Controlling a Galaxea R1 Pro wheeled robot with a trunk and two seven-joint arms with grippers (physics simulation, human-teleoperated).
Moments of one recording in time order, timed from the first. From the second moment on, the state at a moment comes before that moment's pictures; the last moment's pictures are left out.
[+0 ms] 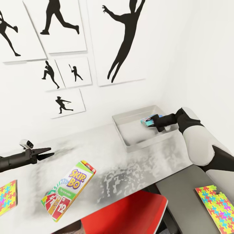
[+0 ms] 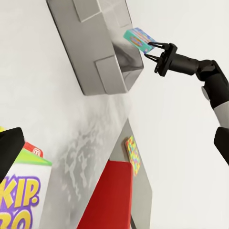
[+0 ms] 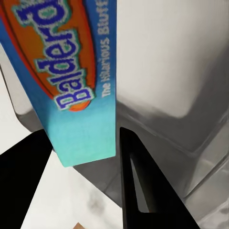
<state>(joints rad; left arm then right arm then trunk) -0.64 0.54 0.28 -0.97 0.22 1.03 -1.57 -1.42 -0.07 -0.48 -0.37 -1.22 0.92 -0.79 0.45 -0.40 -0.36</state>
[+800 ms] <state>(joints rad) -0.64 0.54 0.28 -0.97 0.22 1.03 -1.57 -1.47 -0.08 -0.48 -0.37 -1.22 0.92 -0.79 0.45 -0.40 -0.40</state>
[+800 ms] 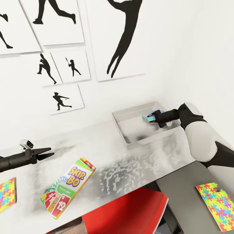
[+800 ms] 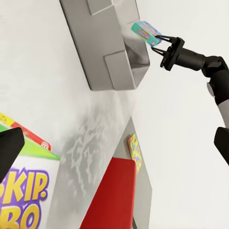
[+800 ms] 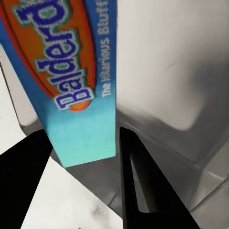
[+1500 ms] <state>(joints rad) -0.64 0.54 0.28 -0.97 0.22 1.03 -1.57 -1.50 -0.08 -0.48 -0.37 -1.20 0.92 -0.79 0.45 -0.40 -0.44</state>
